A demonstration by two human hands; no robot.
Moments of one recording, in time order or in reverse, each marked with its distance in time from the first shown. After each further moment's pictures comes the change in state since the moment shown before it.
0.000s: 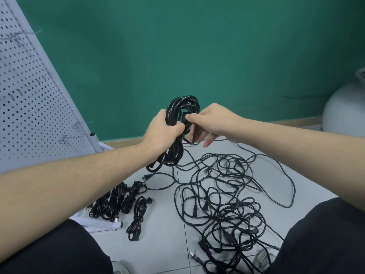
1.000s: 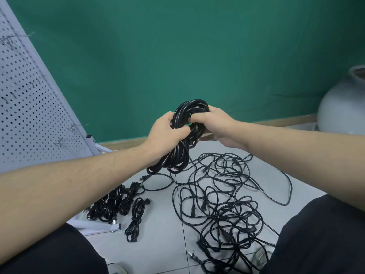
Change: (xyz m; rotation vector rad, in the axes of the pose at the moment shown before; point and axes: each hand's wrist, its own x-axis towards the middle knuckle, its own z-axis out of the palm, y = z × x) left_hand -0.011 0.011 0.013 -0.146 -0.106 0.020; right_hand 0.008 0.024 0.001 0.365 0.132 0.047
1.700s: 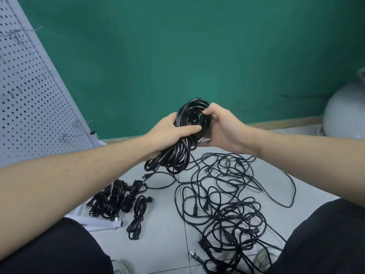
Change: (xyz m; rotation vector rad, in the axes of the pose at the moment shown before) left_hand 0.010 -0.004 -0.015 -0.023 -0.186 -0.146; right_hand 0.000 0.014 -0.003 0.400 -0.335 0.052
